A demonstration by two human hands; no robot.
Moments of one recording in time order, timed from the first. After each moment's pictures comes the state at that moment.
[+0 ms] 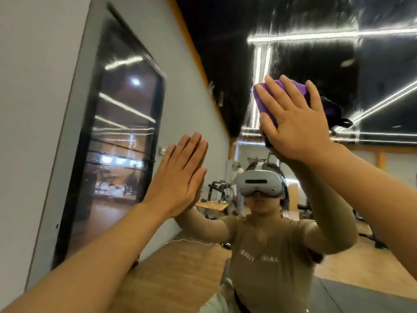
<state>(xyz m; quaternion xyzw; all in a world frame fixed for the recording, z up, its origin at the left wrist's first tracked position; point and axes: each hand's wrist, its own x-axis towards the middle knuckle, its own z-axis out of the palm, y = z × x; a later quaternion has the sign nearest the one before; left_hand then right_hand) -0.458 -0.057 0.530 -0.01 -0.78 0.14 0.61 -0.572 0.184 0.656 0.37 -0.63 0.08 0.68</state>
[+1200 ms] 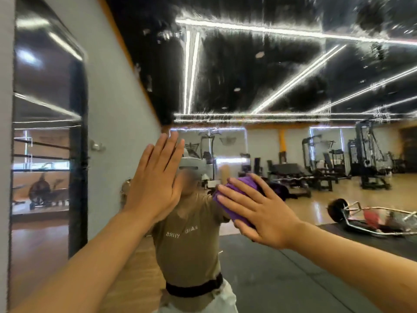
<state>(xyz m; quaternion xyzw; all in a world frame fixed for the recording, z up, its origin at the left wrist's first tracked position) -0.415 -0.136 0.496 -0.06 -0.78 0.14 0.60 -0.516 0.128 0.438 0.43 -0.66 -0.15 0.60</state>
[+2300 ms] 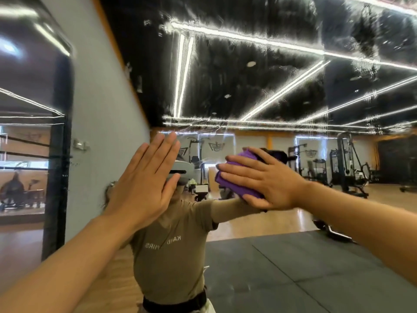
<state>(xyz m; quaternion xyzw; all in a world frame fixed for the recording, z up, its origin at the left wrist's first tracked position) -0.416 -0.154 0.493 -0.11 -0.78 0.14 0.60 -0.525 0.149 0.520 0.47 -0.64 -0.25 0.55</state>
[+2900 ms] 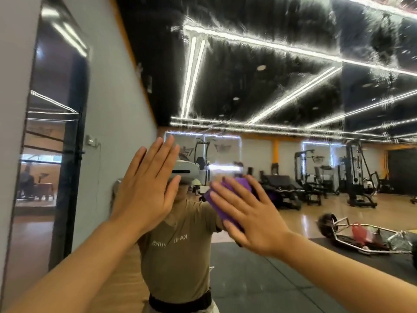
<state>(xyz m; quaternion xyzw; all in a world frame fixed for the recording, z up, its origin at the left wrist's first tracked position) -0.398 -0.174 0.477 -0.07 -0.76 0.12 0.64 -0.495 0.079 0.438 0.42 -0.65 -0.11 0.62</state>
